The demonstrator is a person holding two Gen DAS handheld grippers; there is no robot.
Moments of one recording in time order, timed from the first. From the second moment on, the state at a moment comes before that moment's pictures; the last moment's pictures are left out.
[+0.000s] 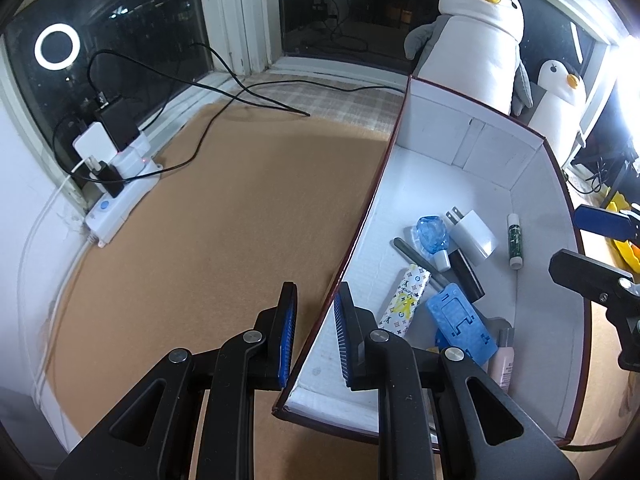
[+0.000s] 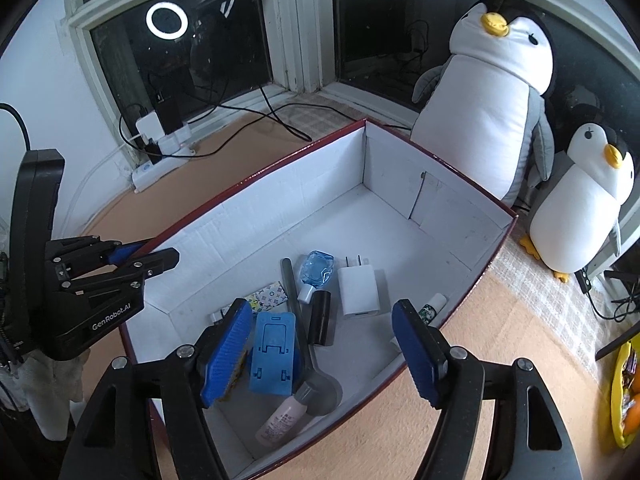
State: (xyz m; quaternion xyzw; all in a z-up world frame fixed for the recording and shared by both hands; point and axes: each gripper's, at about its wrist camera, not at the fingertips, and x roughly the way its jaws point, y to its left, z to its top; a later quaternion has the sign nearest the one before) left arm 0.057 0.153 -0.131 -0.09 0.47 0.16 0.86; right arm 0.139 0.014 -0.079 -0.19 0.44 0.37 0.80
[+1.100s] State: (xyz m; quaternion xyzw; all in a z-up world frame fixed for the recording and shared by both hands) left arm 0.002 0.093 -0.057 -0.07 0.41 0.12 0.90; right arm 0.062 -0.081 -0.013 -0.11 0.38 0.27 0.88
